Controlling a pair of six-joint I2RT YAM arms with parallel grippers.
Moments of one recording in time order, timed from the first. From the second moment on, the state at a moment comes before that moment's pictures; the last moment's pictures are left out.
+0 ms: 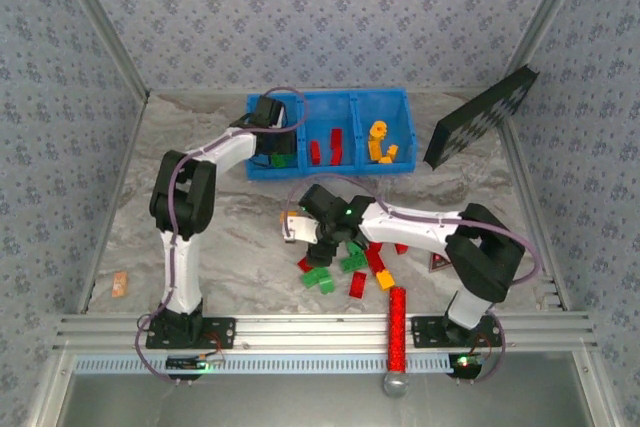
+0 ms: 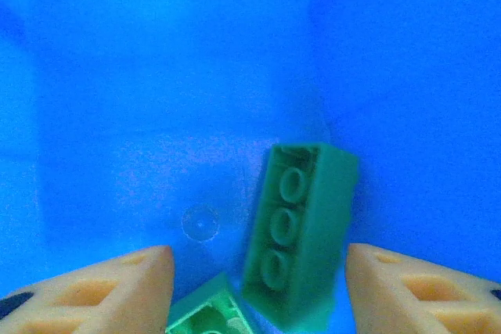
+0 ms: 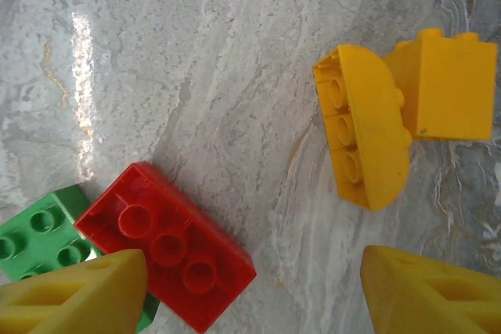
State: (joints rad) left arm -0.40 2.09 1.57 -0.40 -0.03 -0.34; right arm 0.98 1.69 1.08 -0.49 -0.12 -0.57
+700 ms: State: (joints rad) left arm -0.40 1.71 1.45 -0.37 0.06 -0.32; right arm 0.93 1.92 1.28 -0.42 -0.15 -0.59
